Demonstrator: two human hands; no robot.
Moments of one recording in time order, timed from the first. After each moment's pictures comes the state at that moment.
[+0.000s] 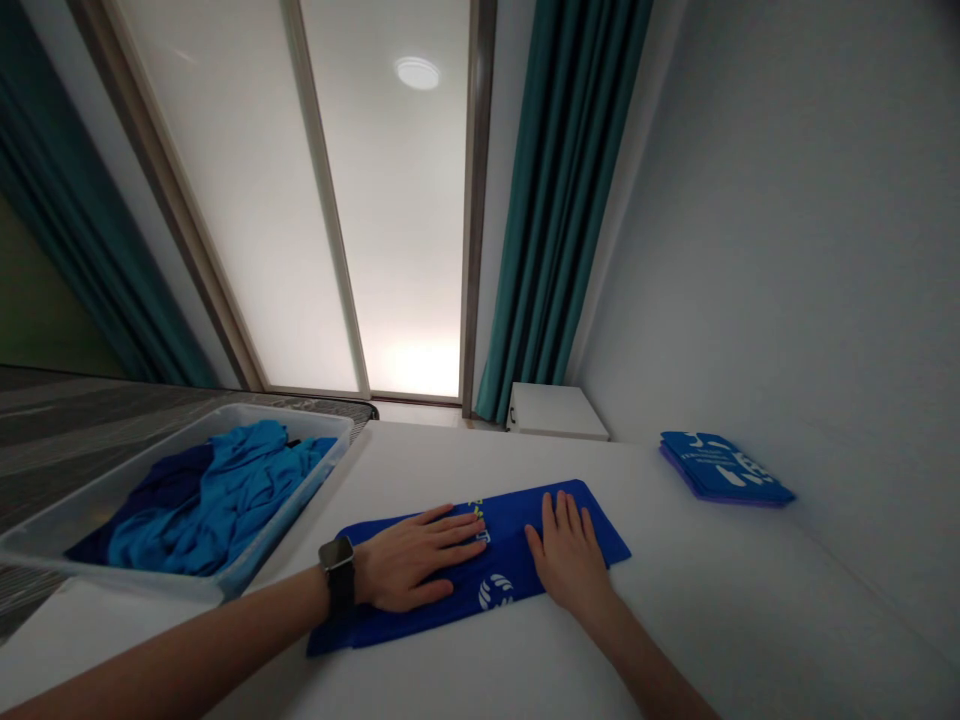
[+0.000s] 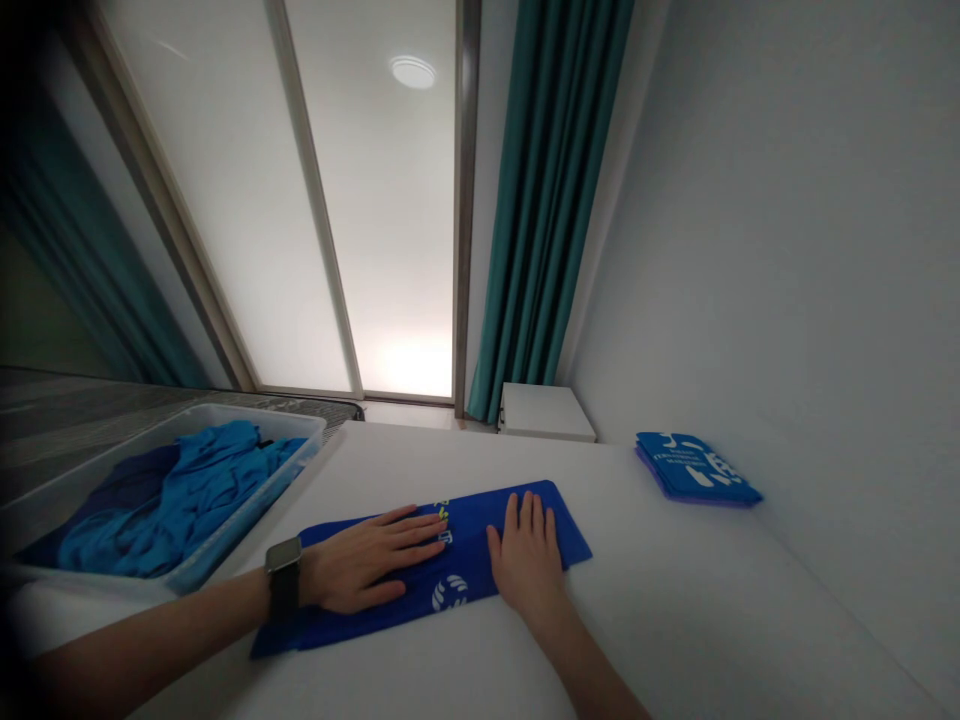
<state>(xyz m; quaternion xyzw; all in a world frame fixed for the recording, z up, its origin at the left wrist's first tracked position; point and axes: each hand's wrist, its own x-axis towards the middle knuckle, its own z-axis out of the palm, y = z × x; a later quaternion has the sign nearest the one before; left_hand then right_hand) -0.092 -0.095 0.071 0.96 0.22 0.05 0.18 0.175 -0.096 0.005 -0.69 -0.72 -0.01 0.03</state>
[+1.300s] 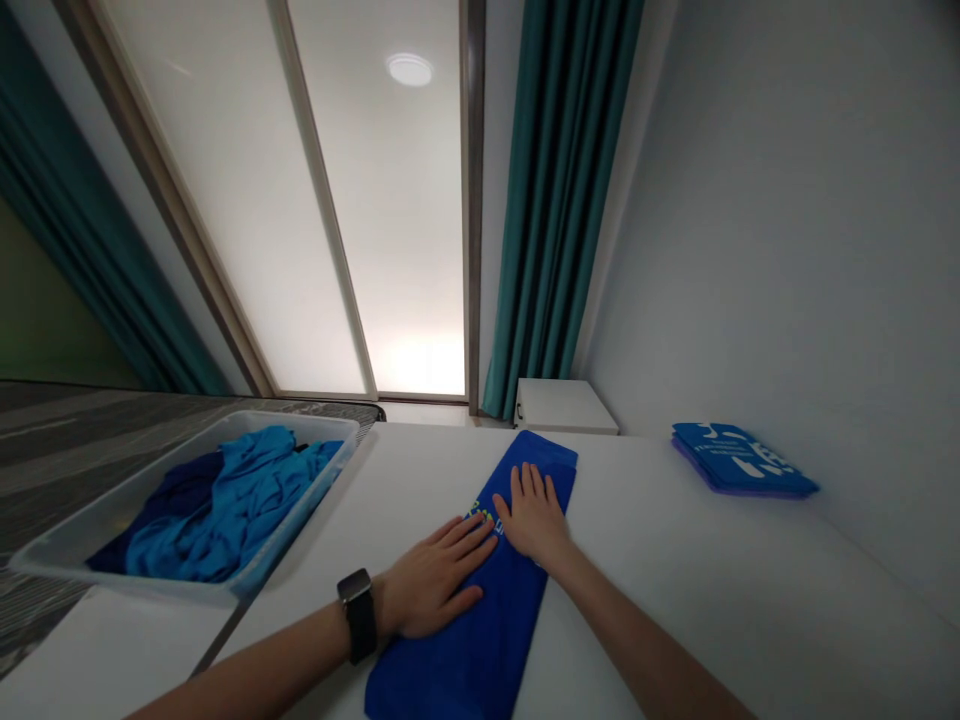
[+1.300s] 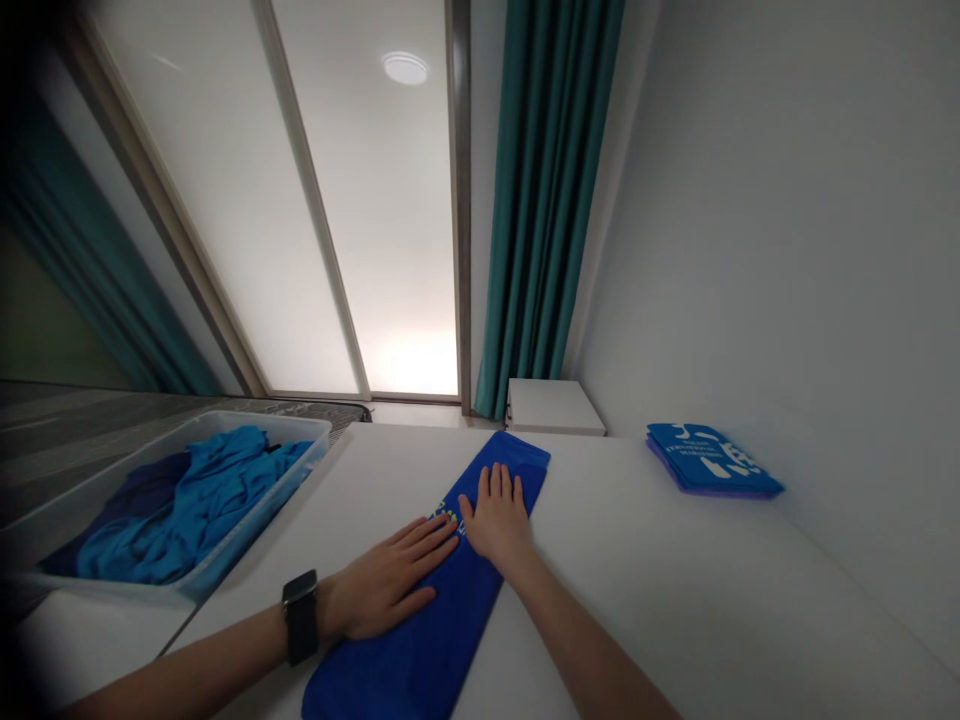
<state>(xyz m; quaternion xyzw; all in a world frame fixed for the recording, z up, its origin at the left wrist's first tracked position) -0.077 -0.106 0.034 0.94 0.30 0.07 0.12 0.128 -0.042 -0.007 -0.64 -0.76 0.03 0.08</state>
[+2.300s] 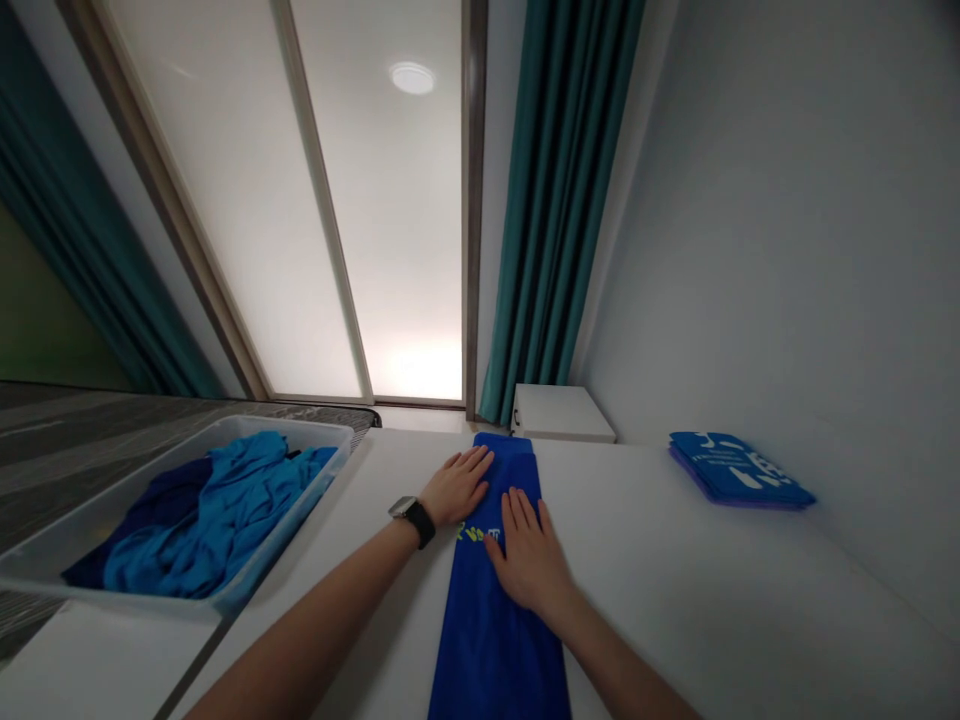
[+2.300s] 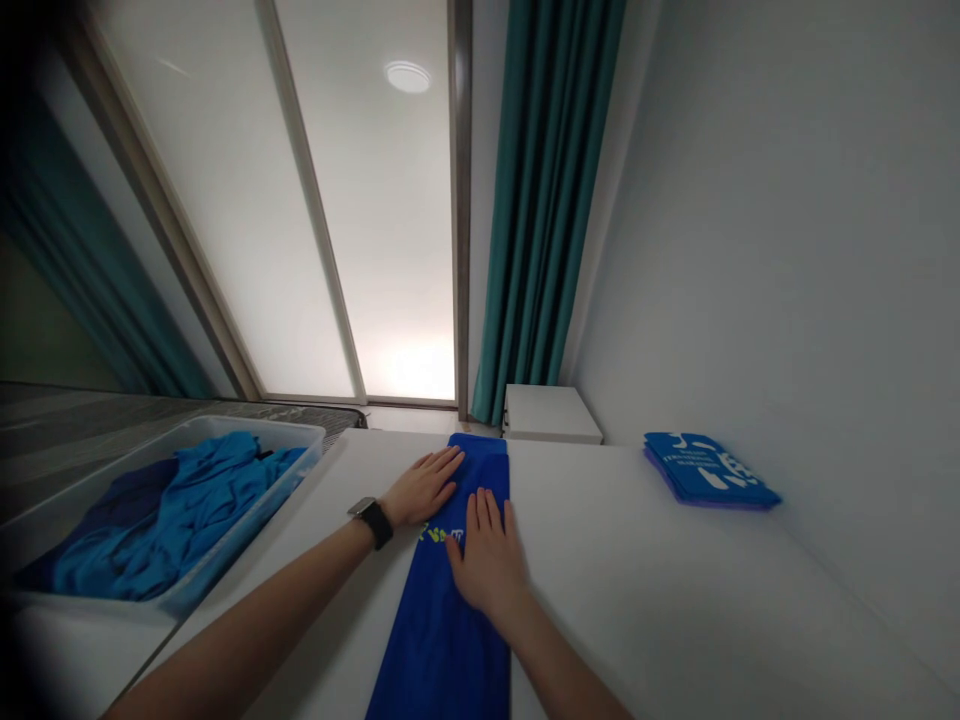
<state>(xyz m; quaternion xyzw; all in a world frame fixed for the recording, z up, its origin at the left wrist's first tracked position) -0.043 0.016 0.014 0.89 0.45 0.11 0.01 0.127 -0.079 -0.001 -0.60 -0.79 0.05 0.09</state>
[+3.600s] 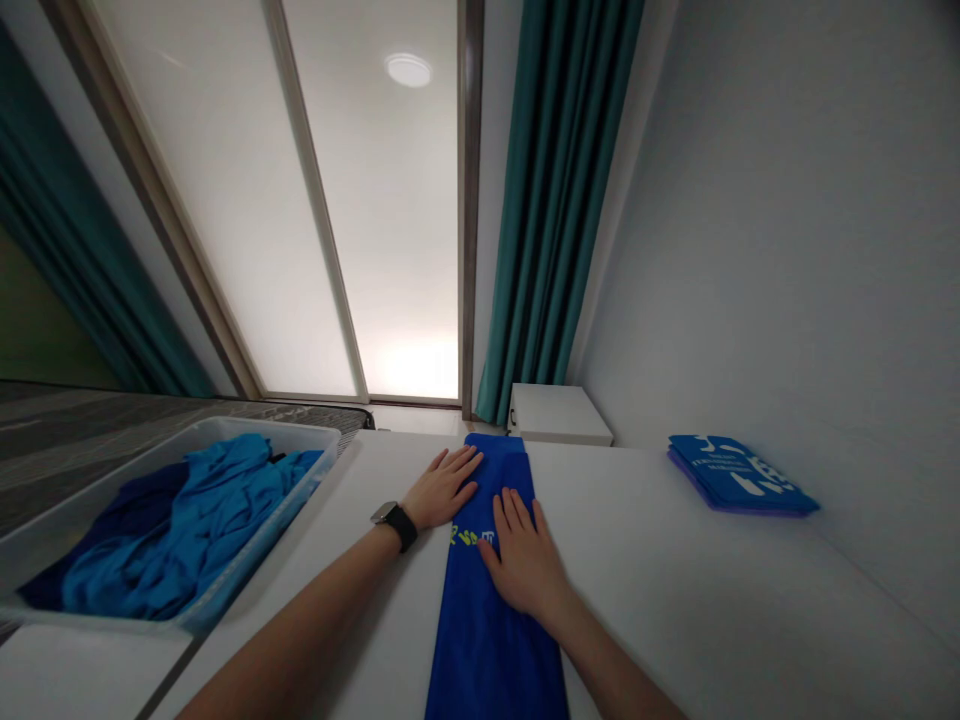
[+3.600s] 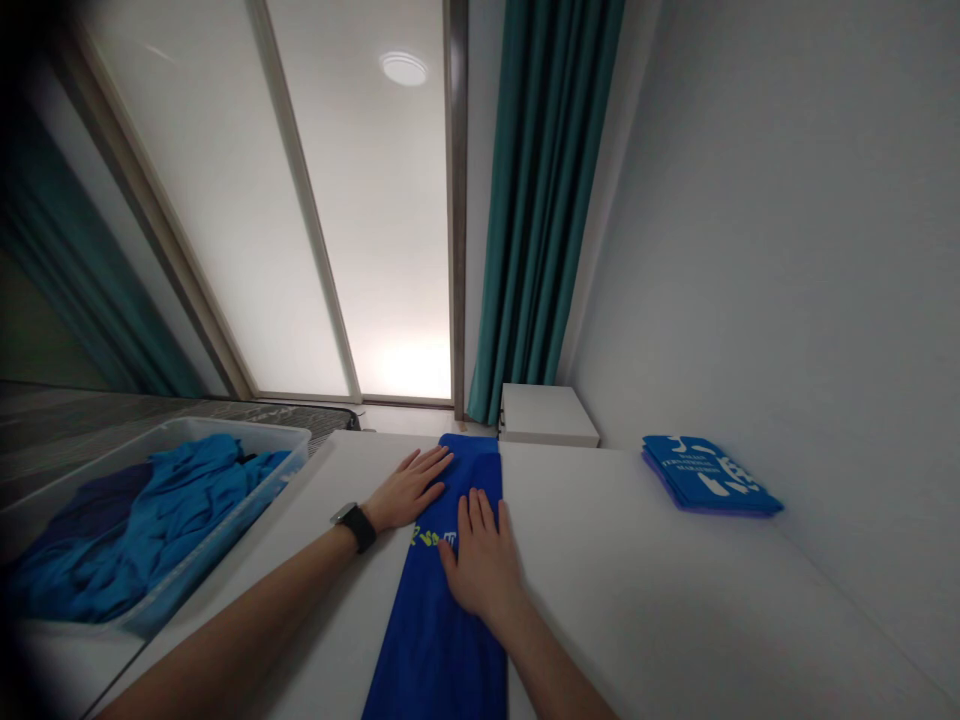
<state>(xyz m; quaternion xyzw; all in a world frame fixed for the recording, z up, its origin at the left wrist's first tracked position) -0.057 0.030 0.005 0.89 0.43 0.14 0.03 0.135 -0.067 -0.003 -0.58 -0.81 0.06 0.09</state>
